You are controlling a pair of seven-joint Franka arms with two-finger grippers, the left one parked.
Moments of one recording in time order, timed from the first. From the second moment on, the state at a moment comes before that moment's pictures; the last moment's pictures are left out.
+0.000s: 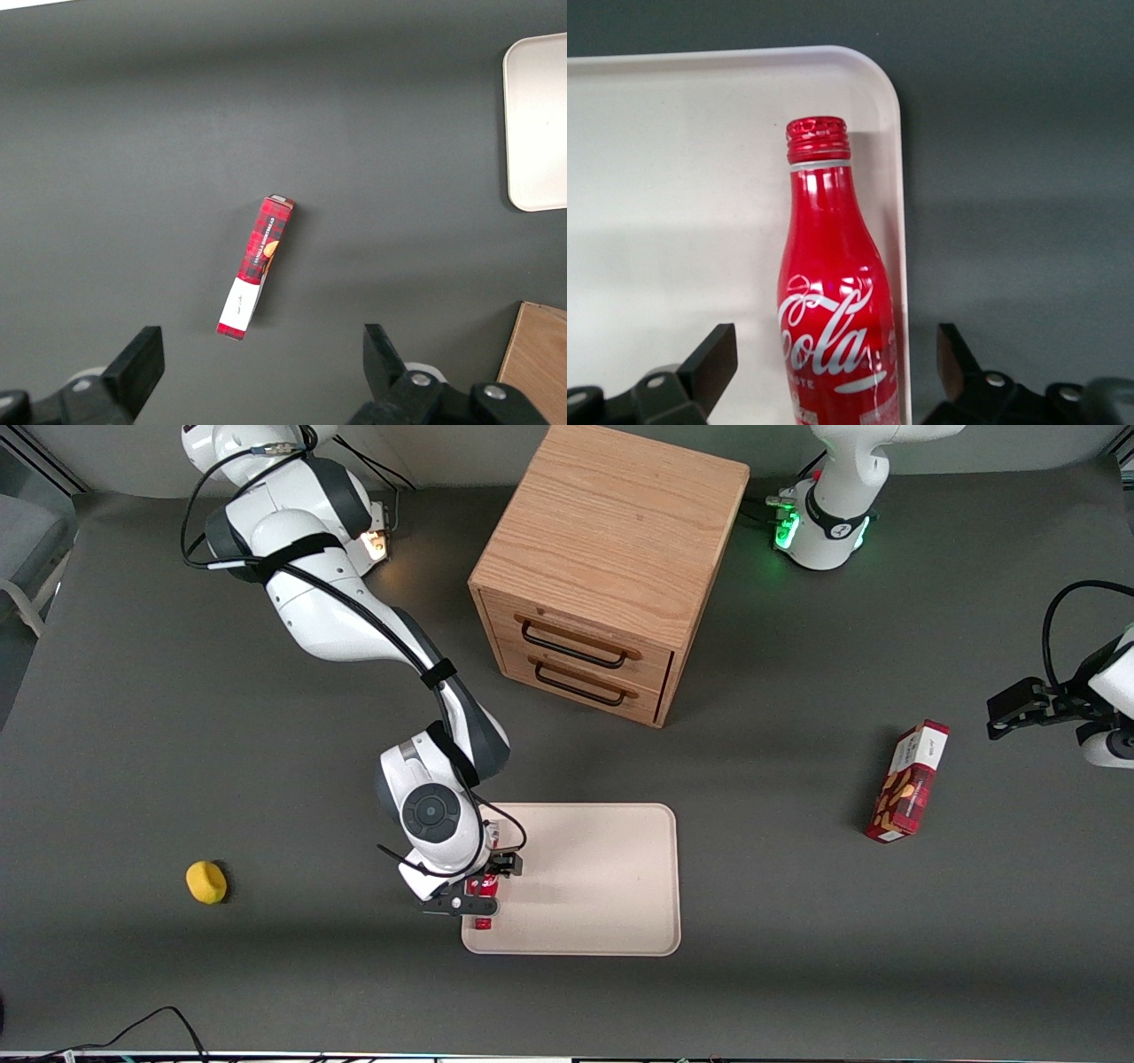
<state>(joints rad) 0.46 1.05 0.01 -1.02 -0.09 2.12 0.59</state>
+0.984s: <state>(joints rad) 0.16 0.45 0.26 -1.35 -0.08 1.67 0.54</state>
